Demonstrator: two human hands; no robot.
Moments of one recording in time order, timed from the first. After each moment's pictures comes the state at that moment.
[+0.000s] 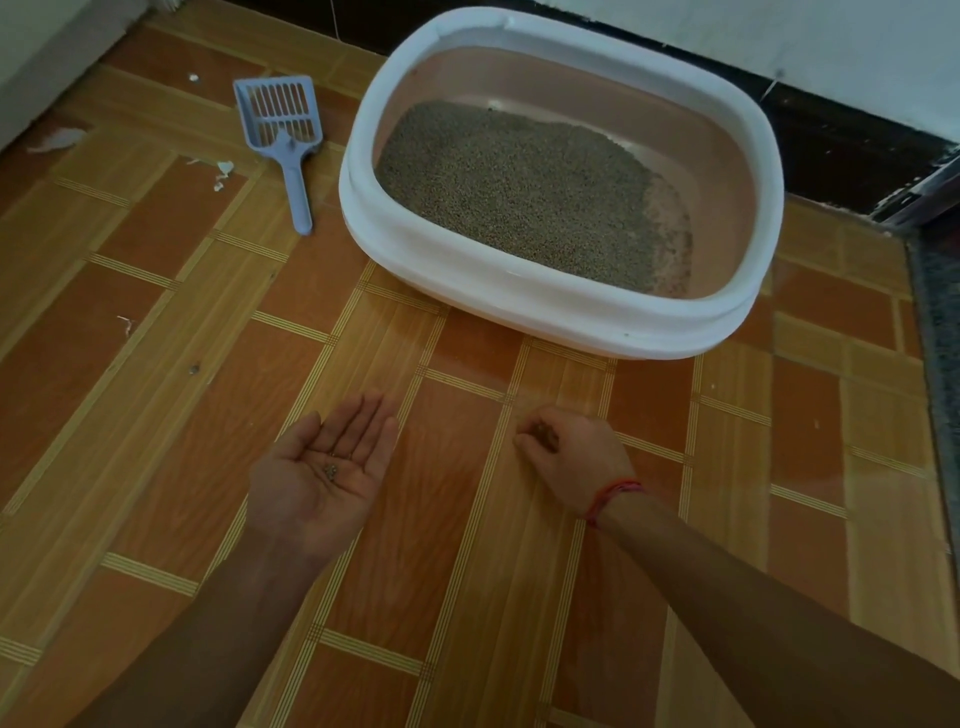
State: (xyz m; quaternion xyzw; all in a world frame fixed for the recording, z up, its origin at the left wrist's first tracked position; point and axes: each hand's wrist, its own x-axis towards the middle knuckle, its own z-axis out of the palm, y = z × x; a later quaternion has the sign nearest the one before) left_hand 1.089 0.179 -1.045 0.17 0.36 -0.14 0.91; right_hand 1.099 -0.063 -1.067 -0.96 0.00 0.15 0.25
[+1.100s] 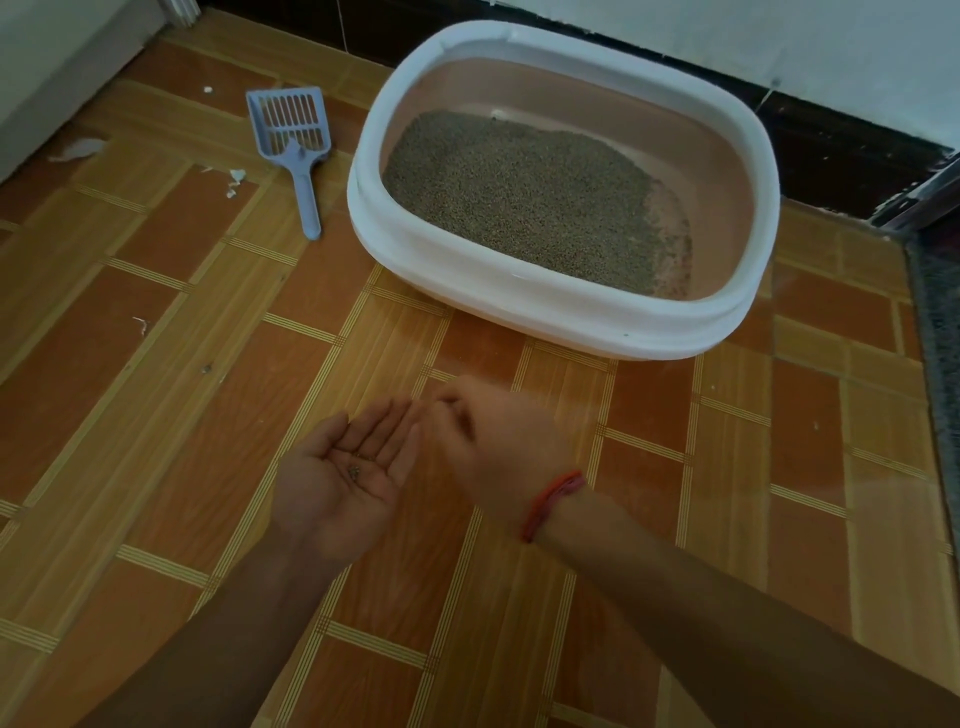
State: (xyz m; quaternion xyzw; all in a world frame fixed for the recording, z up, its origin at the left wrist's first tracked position) left_hand 1.083 0.172 -1.040 0.21 0.35 -0.17 0.89; right_hand 1.091 -0.003 -1.005 -0.93 -0.07 0.18 0.32
